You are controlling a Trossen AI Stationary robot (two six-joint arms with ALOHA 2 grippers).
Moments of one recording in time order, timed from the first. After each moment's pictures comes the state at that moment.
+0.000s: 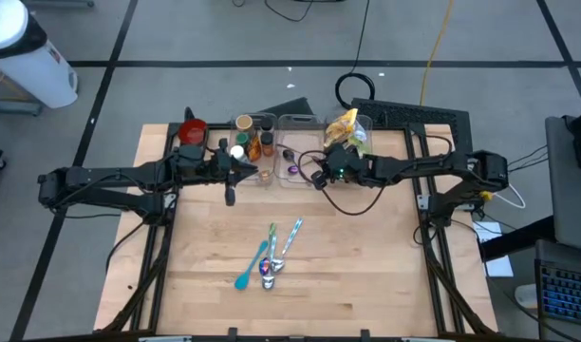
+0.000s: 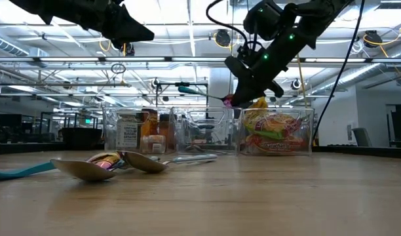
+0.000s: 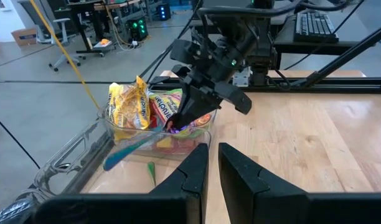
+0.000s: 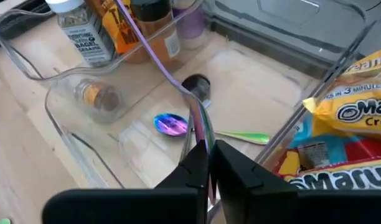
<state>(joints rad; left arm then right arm) 0.20 0.92 0.62 0.10 0.00 0.09 -0.22 1.50 0.88 -0.05 0.39 0.50</state>
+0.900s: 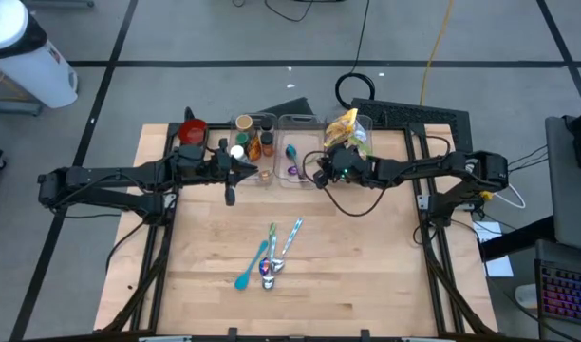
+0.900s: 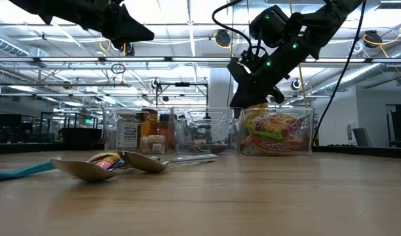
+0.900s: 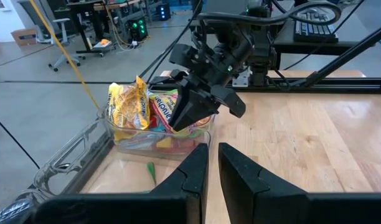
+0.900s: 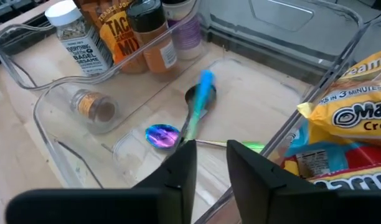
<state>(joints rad) 0.20 0.92 0.62 0.10 0.00 0.09 -0.24 1.50 0.79 0.13 0.39 0.47</state>
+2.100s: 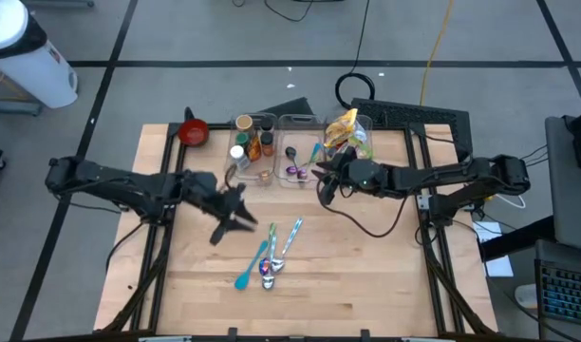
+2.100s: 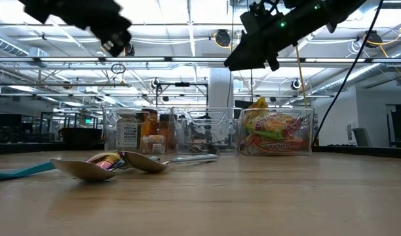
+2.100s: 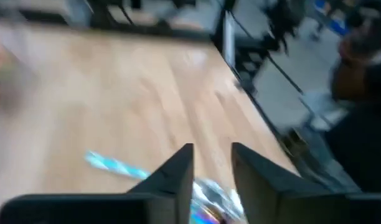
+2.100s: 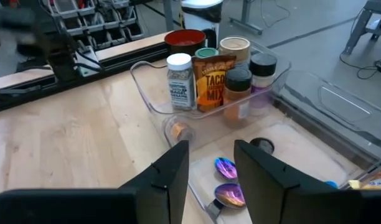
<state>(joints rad) -0.06 1.02 0.62 0.02 0.34 -0.14 -0.07 1.32 0.79 0.18 0.39 0.24</state>
